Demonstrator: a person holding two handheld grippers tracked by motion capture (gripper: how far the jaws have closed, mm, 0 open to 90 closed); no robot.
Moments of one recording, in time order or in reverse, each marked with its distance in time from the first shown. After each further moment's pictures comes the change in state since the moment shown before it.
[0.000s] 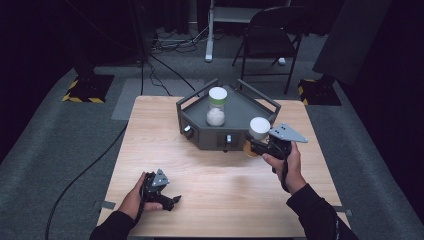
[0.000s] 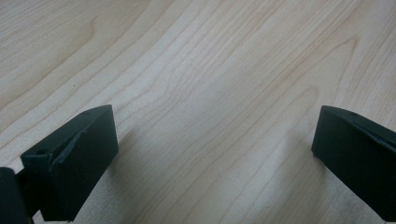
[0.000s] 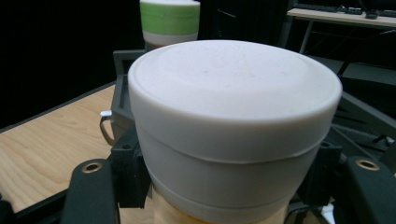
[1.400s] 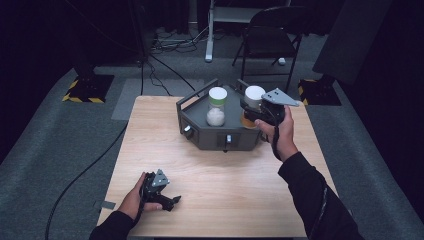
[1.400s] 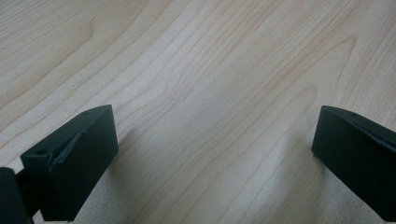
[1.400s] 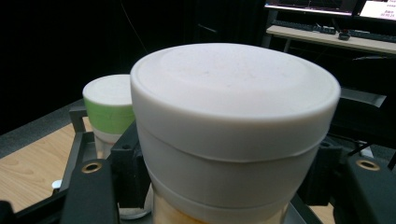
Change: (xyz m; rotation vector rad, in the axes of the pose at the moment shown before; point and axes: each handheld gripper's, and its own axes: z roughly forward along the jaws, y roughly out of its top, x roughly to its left) left arm 0.001 0.000 0.000 0.000 -0.003 0.005; right arm -0.009 0.064 0.054 -0.021 -0.073 -0.012
